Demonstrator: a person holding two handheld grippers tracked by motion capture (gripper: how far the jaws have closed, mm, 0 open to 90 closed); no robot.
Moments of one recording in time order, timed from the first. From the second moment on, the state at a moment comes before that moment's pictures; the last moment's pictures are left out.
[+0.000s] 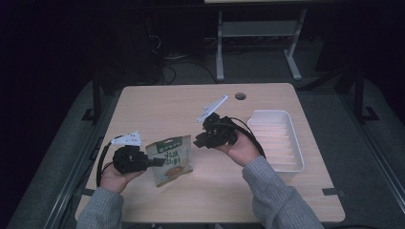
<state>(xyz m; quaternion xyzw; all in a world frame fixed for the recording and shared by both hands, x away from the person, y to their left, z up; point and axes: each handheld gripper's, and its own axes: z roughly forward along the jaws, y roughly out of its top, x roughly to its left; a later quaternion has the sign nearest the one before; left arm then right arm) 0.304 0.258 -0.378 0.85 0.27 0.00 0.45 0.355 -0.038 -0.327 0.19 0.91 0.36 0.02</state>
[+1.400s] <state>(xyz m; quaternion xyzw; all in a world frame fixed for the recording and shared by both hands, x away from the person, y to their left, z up) 0.319 0.239 -0.328 0.86 0.27 0.02 0.42 0.289 -0.077 -0.372 0.20 0.91 0.35 0.02</state>
